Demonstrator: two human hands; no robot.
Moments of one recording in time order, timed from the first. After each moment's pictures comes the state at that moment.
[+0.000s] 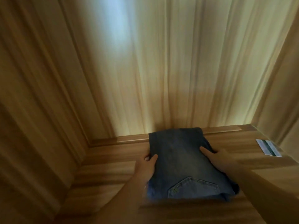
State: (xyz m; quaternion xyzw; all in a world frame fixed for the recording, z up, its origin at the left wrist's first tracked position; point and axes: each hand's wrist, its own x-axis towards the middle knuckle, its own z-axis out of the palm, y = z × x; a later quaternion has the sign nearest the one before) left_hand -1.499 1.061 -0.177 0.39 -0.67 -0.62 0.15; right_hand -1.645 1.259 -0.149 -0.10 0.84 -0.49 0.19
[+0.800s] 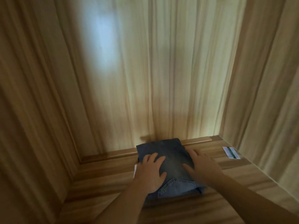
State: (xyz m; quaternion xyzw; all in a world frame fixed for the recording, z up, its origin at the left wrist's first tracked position) left_hand -1.482 1.100 -0.134 0.11 -0.99 -0.09 0.07; right_hand -1.591 1.295 -0.109 -0.33 0.93 -0.16 -0.02
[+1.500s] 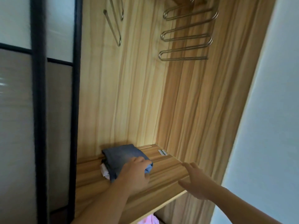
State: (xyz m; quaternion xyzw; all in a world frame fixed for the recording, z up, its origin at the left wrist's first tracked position) left_hand -1.281 1.186 -0.029 -0.14 -0.96 -0.15 0.17; right_hand -1.276 1.436 0.003 -0.13 0.98 -0.12 -0.04
